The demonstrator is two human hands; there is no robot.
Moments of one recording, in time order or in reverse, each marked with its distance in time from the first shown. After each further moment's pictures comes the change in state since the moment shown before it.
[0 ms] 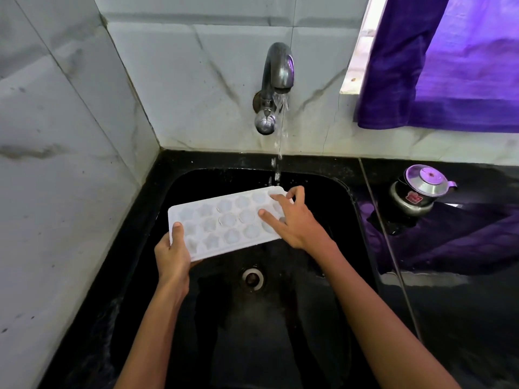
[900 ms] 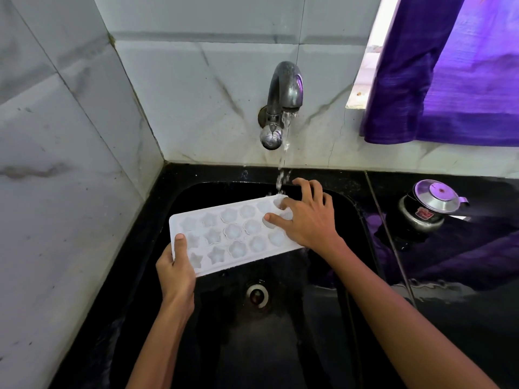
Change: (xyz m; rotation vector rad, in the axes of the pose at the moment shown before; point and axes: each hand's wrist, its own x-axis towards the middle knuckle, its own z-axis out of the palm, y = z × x) left_hand -0.002 0.009 0.005 -0.022 0.013 0.095; right_hand 0.031 -0.007 -0.020 -0.525 0.133 0.027
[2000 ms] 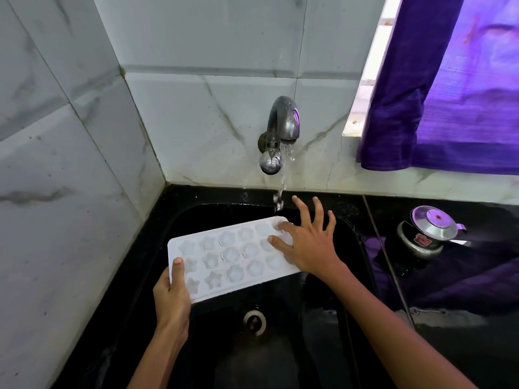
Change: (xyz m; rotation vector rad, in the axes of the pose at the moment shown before) left_hand 0.001 0.001 -0.001 -0.029 -0.039 -0.026; right_hand -0.003 0.002 -0.007 0.044 -0.053 -0.018
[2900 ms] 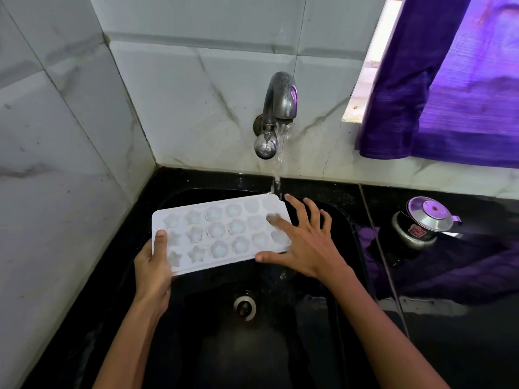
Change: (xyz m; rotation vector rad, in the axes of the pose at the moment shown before) left_hand 0.023 0.008 0.002 -0.035 -0.022 0.021; right_hand -0.022 0.011 0.000 -0.014 -0.042 -0.118
